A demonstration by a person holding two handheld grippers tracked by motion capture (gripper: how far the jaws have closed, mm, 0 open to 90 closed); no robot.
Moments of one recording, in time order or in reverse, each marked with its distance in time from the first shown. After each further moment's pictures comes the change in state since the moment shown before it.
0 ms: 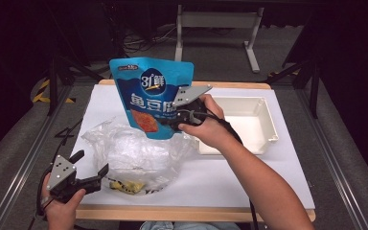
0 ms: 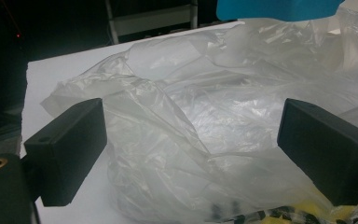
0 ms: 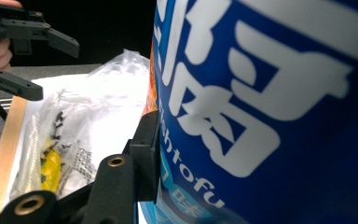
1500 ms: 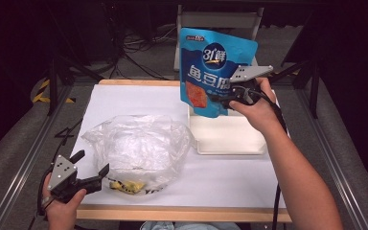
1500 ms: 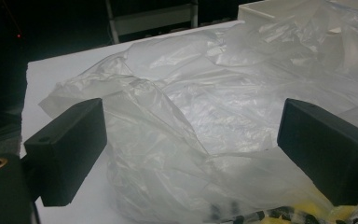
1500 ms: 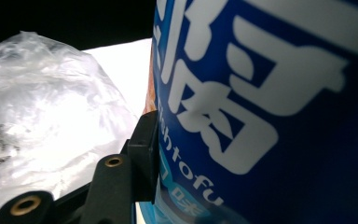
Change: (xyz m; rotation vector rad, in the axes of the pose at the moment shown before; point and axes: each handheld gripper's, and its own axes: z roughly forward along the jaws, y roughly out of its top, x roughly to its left) left arm -0.002 0.000 0.001 0.004 0.001 0.002; right arm -0.078 -0.045 -0.097 0.033 -0.229 0.120
